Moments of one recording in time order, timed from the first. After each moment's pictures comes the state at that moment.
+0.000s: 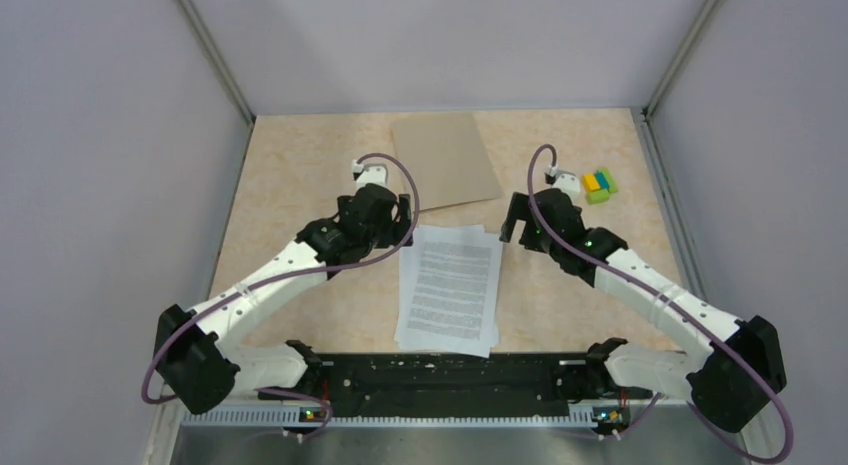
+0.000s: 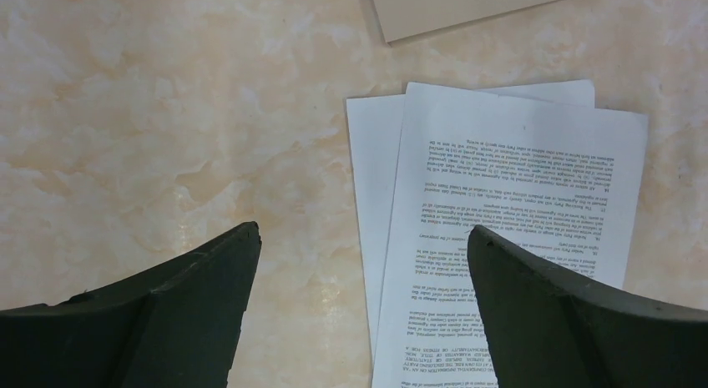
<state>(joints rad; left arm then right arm) -0.70 1.21 0.99 -0.55 -0.38 -0.54 0.60 1.12 0.81 -0.43 0.34 0.66</state>
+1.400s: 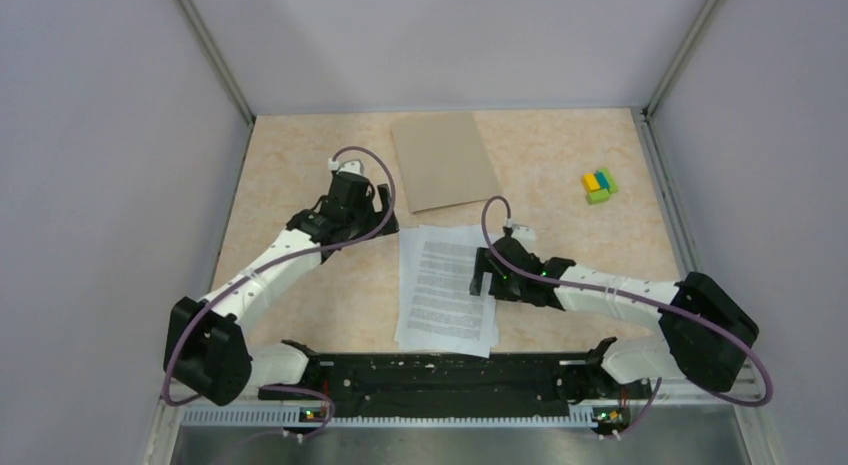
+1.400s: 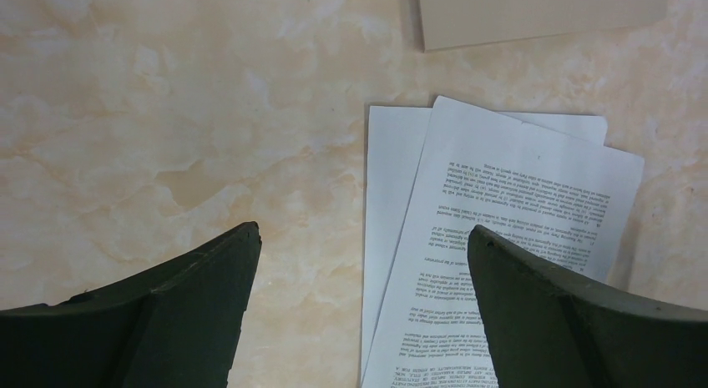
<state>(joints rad) -0.47 1.28 0.94 -0.45 -0.14 -0.58 0.85 1.29 0.60 -0.31 0.23 0.89</state>
